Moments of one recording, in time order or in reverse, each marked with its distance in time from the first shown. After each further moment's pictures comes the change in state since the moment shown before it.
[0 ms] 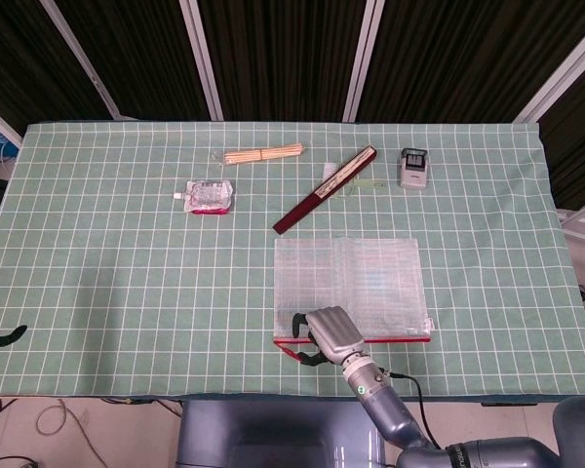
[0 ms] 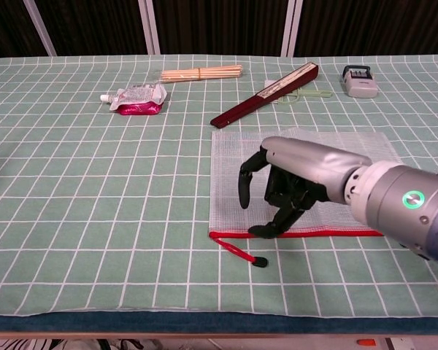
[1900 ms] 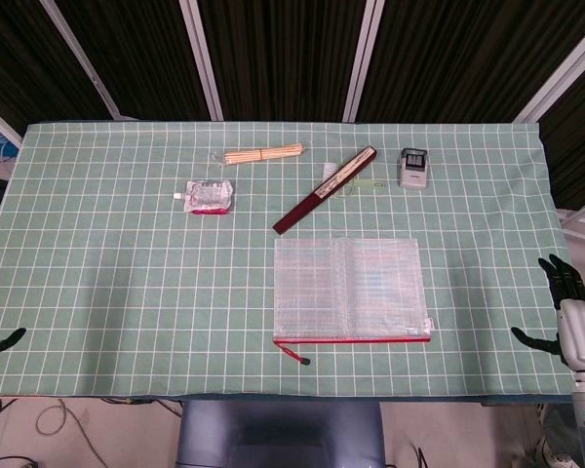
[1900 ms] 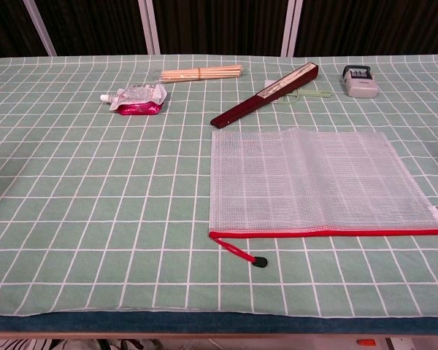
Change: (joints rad) left arm 0.031 0.020 0.034 0.037 0.153 0.097 -0.126; right arm -0.538 0.588 -0.002 0.258 -0.465 0.284 0.689
